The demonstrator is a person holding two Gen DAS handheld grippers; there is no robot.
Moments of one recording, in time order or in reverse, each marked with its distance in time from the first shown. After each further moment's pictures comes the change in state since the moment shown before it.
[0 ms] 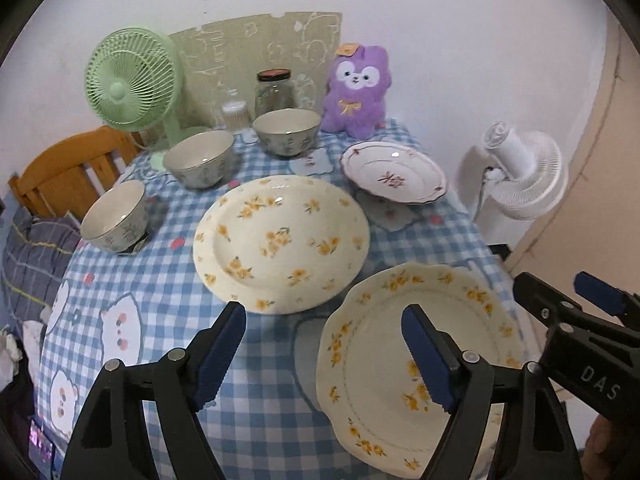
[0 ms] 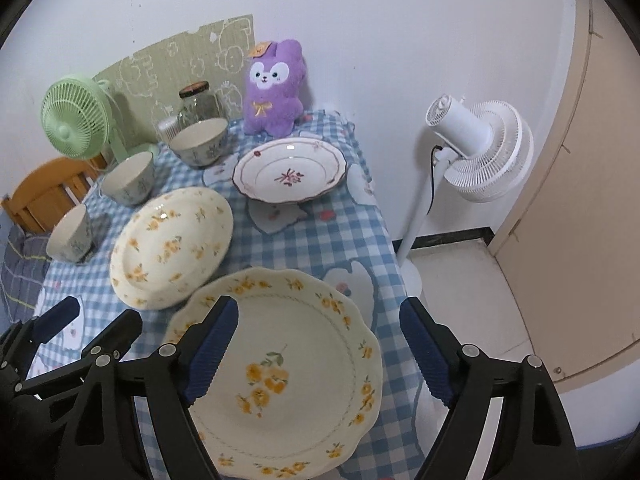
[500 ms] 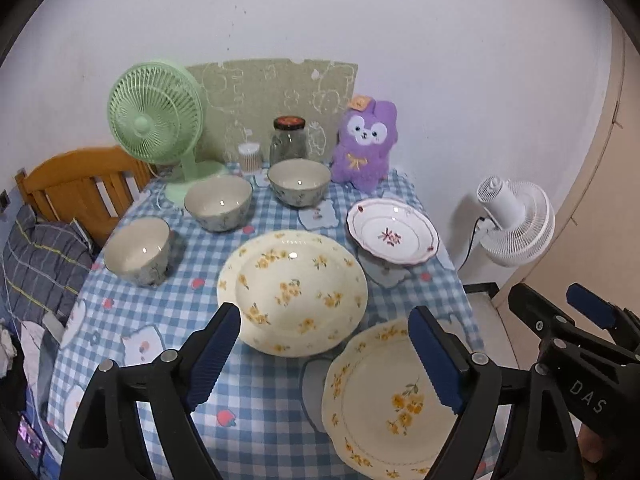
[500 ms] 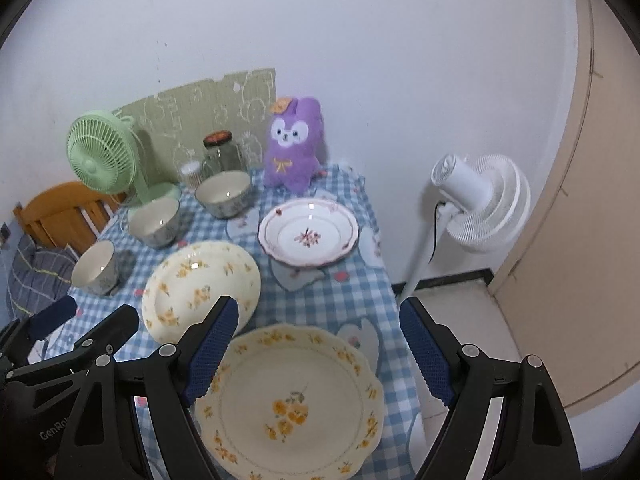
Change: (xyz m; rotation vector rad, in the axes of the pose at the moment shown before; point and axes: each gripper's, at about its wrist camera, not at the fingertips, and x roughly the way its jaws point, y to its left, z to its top) left arm -0.054 0.017 0.038 -0.059 -0.109 0.001; right arm -0.054 0.020 0.039 -0.047 -0.145 0.009
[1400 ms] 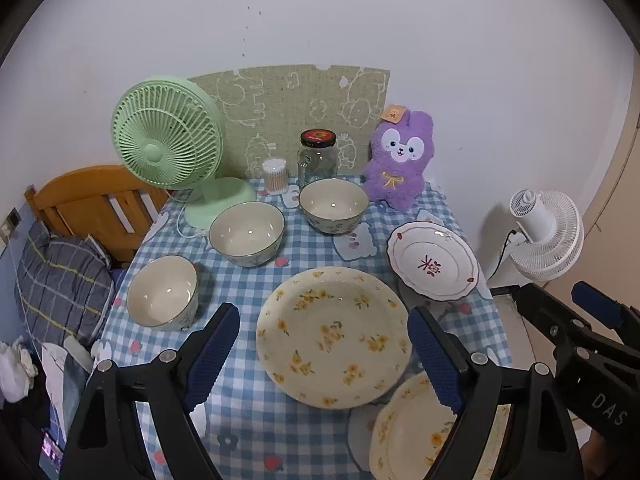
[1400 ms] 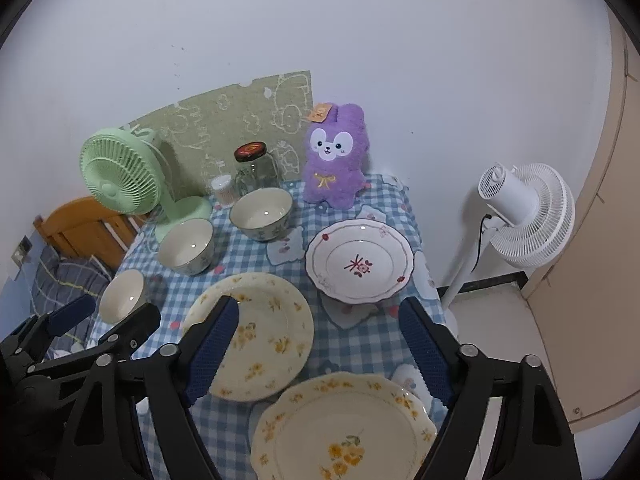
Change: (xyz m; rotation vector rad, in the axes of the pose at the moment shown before) left arm 0.035 0.037 0.063 0.011 0.045 0.055; right arm 0.041 0.040 0.062 0.021 0.049 0.110
